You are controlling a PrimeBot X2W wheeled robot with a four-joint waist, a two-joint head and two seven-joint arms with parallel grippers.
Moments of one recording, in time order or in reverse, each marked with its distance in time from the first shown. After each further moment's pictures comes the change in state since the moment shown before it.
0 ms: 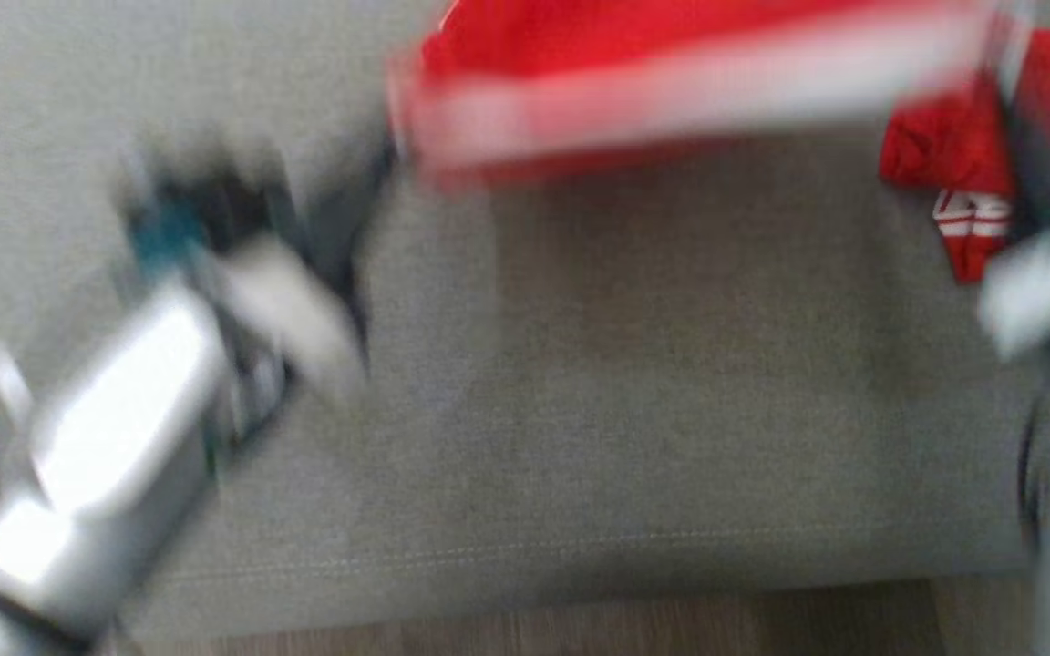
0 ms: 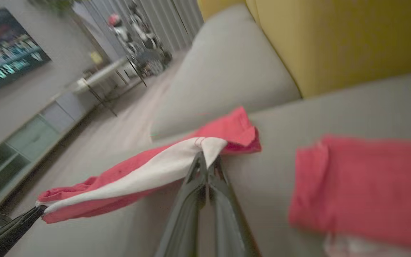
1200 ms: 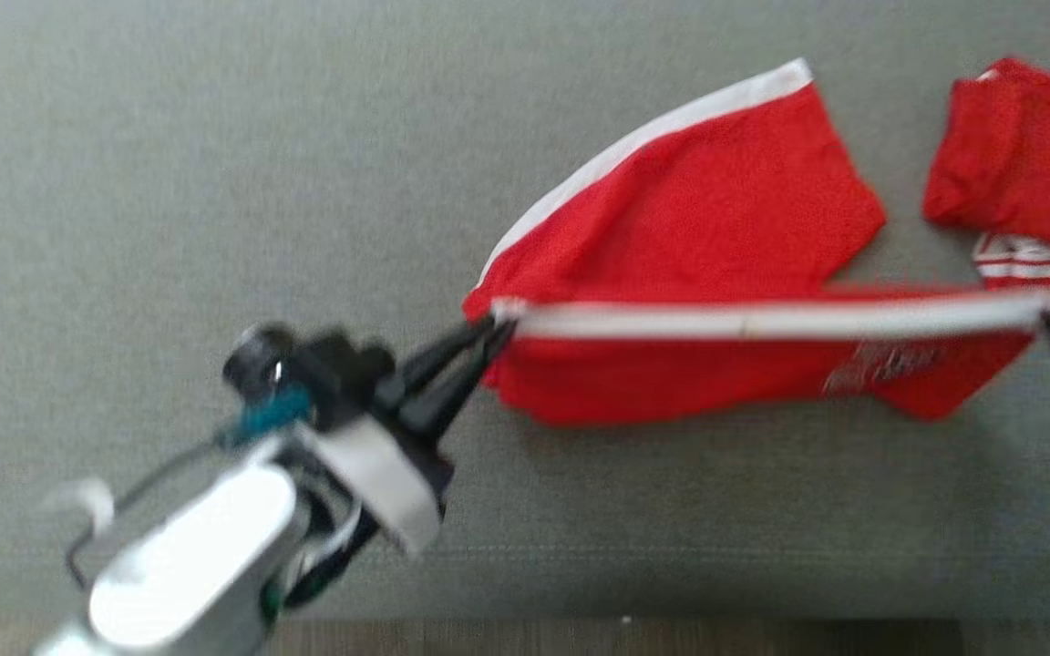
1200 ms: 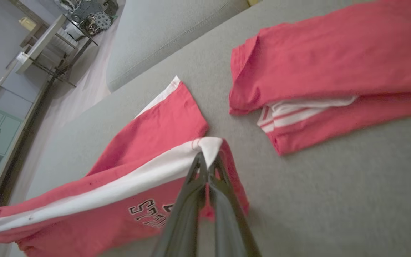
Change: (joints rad) left arm 0.322 0.036 -0.054 -0.345 0.032 0.107 0.127; right arm 0.383 0.105 -0.283 -0.170 0.027 0.000 0.302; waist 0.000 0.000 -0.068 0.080
